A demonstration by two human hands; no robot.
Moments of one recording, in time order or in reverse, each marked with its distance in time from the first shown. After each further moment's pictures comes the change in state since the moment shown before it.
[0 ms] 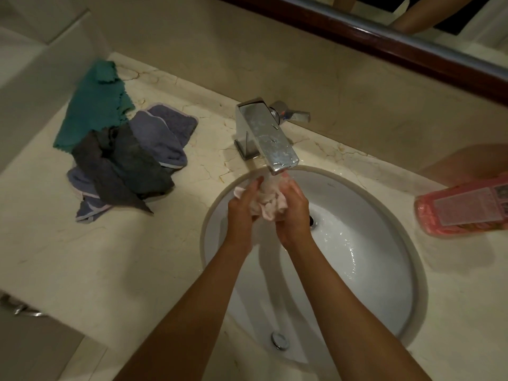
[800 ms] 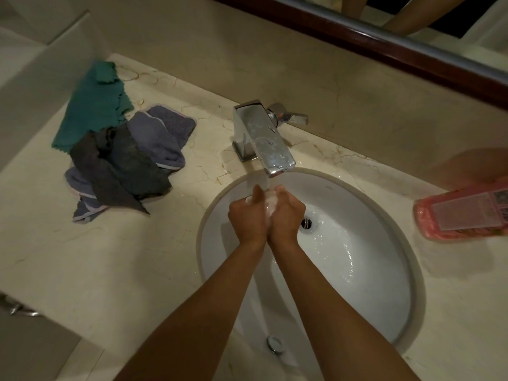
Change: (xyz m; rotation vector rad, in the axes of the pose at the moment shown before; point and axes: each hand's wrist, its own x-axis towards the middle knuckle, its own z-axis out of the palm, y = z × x) left_hand 0.010 -0.015 0.026 0.335 0.404 0.156; right_hand -0.003 0.011 0.016 -0.190 0.300 -0.150
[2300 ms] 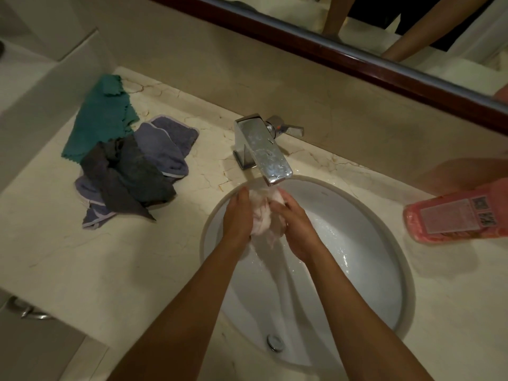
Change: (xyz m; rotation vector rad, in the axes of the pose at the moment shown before) left_hand 0.013 0.029 -0.029 0.154 -0.282 -0.275; right_hand 0.006 -0.027 -0.045 -0.108 -0.504 0.152
